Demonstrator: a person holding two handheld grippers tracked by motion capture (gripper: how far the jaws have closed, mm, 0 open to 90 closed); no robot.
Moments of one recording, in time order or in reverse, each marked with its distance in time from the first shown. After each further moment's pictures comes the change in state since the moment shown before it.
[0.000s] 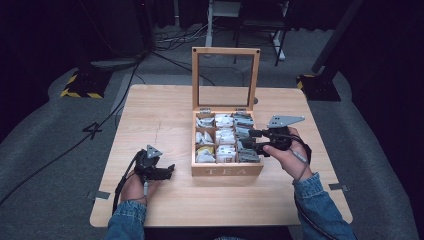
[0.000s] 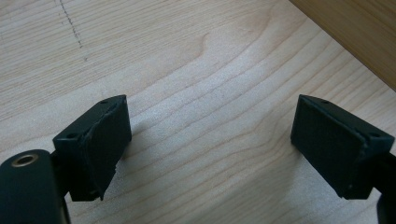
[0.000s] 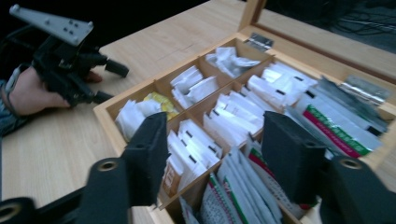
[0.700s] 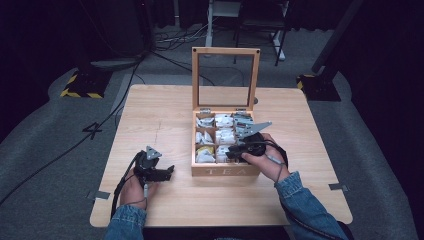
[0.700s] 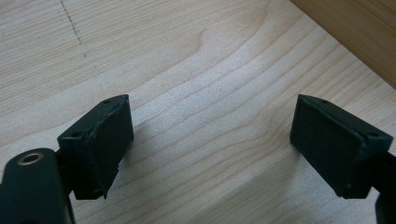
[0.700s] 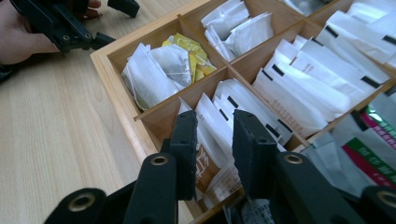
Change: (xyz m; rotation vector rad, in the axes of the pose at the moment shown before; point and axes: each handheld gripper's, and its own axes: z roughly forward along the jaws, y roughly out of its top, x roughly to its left) left arm -0.001 -0.003 -0.002 -0.006 0.001 0.005; right arm 0.017 -0.012 0.063 0.217 0.073 -0.020
